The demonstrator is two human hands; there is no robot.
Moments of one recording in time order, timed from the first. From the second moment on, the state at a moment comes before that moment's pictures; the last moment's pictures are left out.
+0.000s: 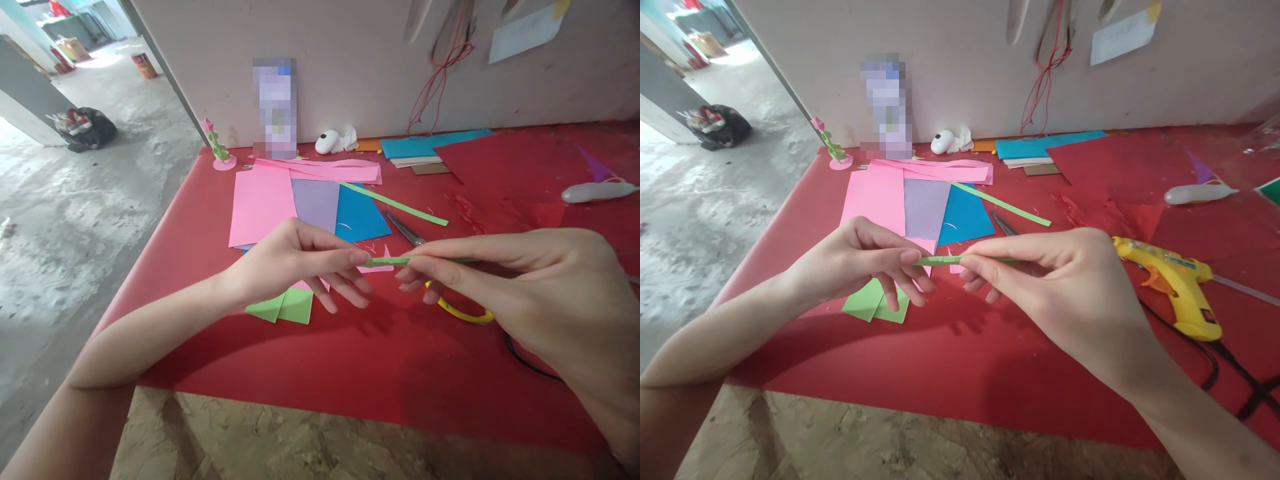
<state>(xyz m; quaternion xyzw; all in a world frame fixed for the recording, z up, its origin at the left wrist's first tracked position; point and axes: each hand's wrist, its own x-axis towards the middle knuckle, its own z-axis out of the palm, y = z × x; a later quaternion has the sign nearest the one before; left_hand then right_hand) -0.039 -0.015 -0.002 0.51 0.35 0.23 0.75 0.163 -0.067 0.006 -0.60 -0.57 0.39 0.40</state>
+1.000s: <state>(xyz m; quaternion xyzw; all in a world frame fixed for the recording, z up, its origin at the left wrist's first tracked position) -0.035 -0.016 -0.002 0.59 0.38 0.17 0.69 0.174 -0.053 0.000 -0.57 -0.64 0.47 0.23</state>
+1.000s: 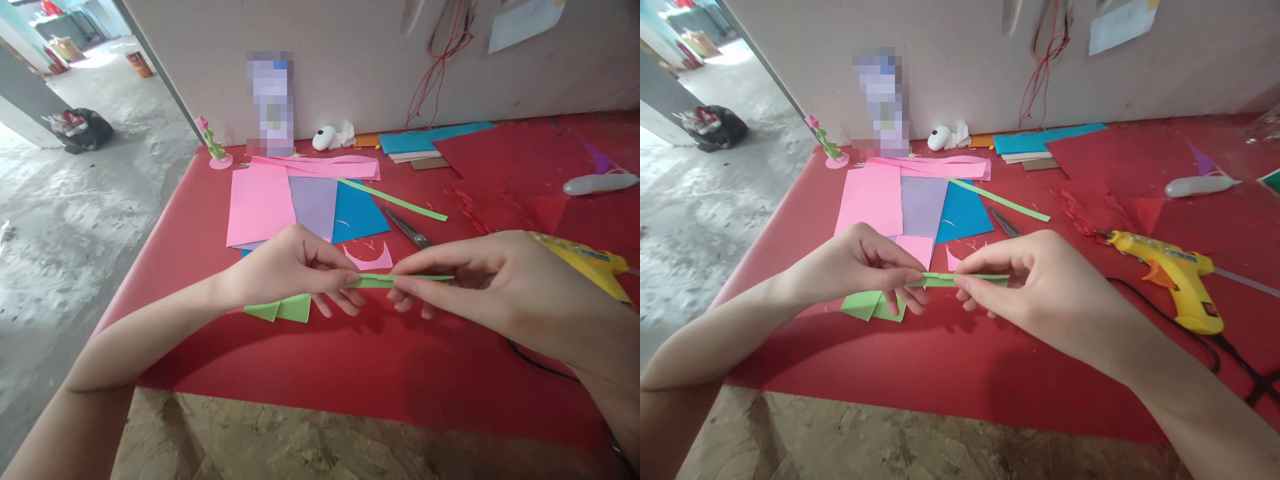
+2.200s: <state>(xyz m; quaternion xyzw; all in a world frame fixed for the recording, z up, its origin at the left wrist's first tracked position) -0.033 -0.031 -0.005 0.66 0.33 0.23 0.63 0.164 -0.067 -0.006 -0.51 -0.75 0.23 0.35</state>
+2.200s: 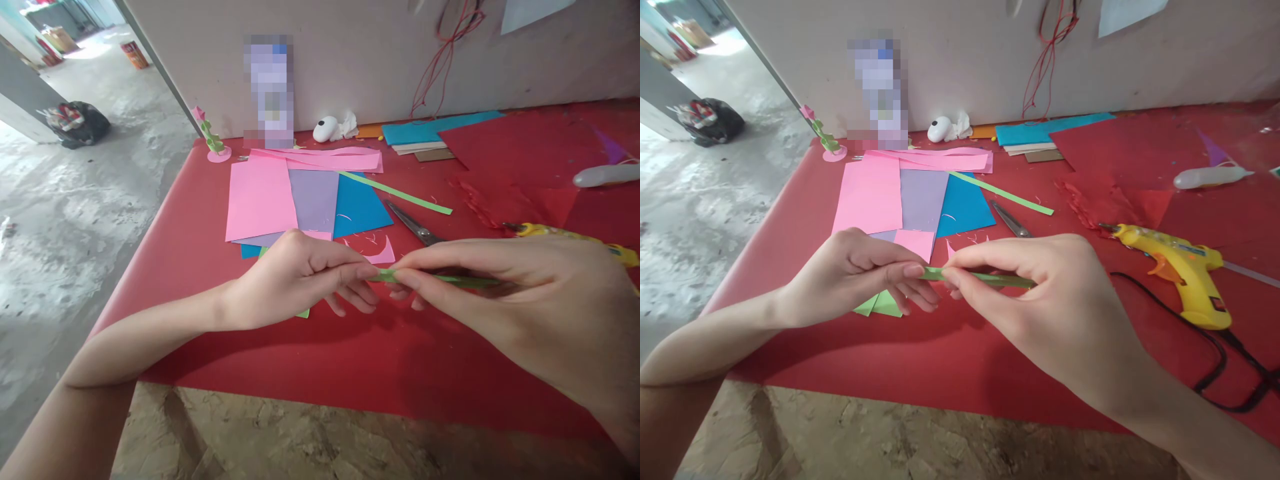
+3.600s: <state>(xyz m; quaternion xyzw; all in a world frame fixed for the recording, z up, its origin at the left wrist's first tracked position) -0.033 -0.026 -0.016 0.75 0.35 0.20 0.53 0.164 -0.059 -0.007 -0.54 -0.69 0.41 0.25</state>
